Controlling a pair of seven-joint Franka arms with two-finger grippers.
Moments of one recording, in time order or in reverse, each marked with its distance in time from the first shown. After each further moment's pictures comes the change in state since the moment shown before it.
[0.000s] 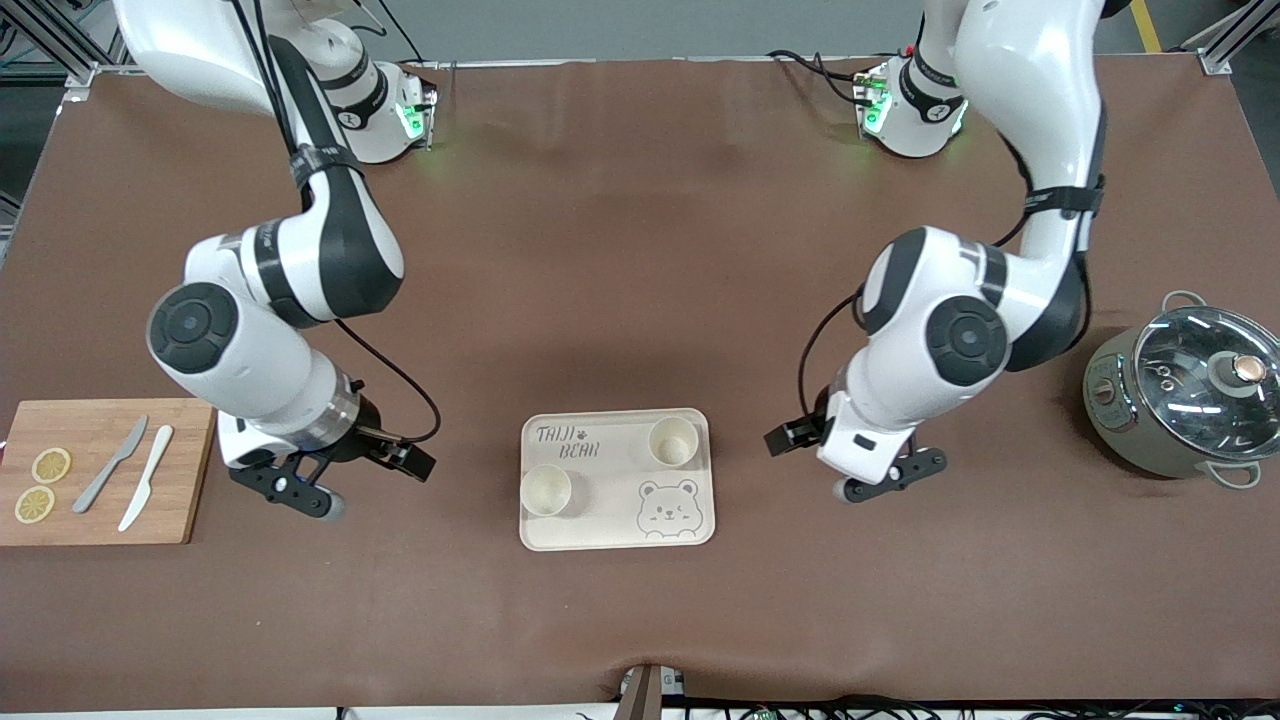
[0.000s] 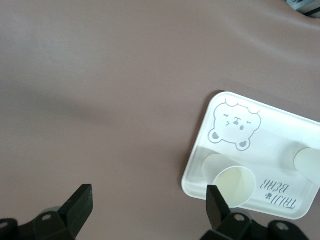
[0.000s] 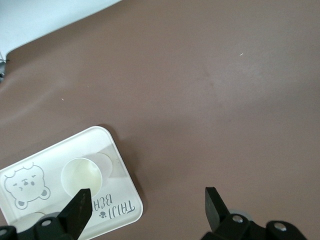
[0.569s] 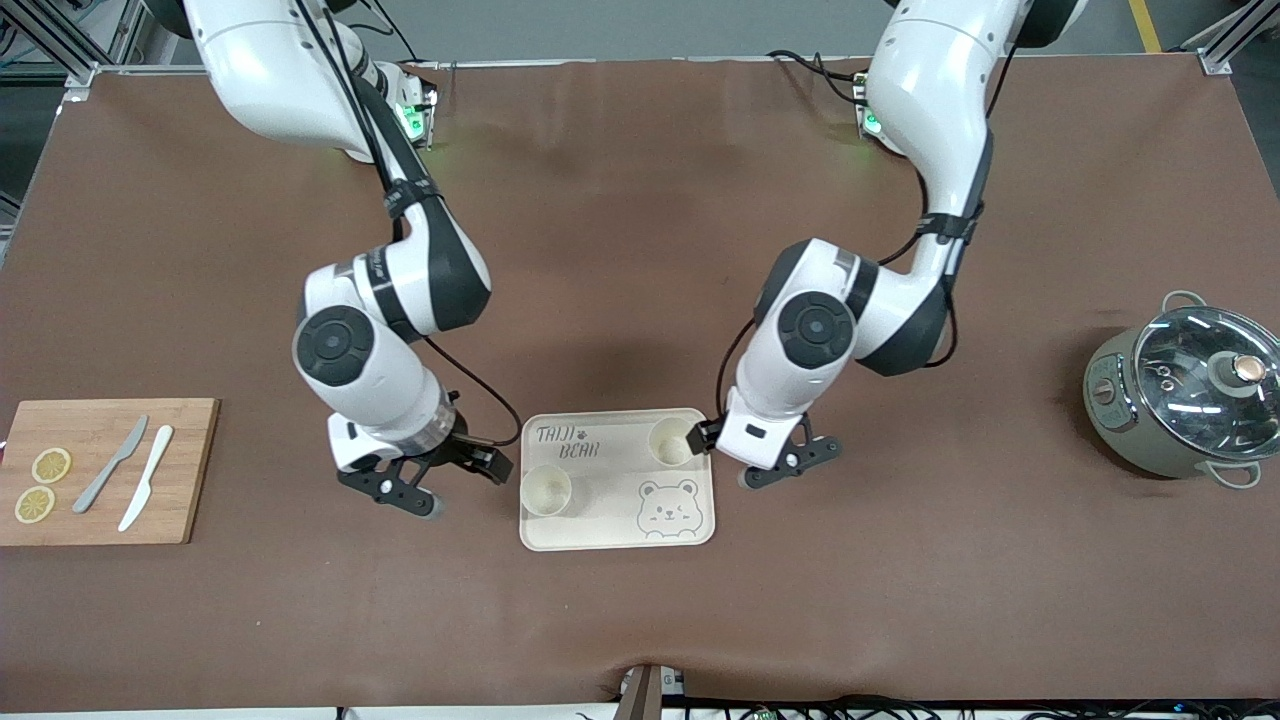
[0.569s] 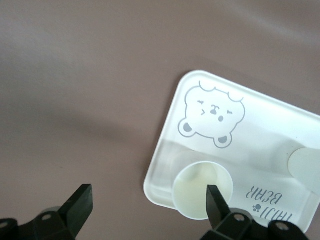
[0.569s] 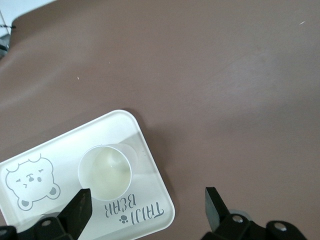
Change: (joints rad) left arm -0.171 0.115 0.049 0.015 0.026 0.139 -0.163; right arm 0.104 0.113 0.002 0.001 0.002 0.134 0.087
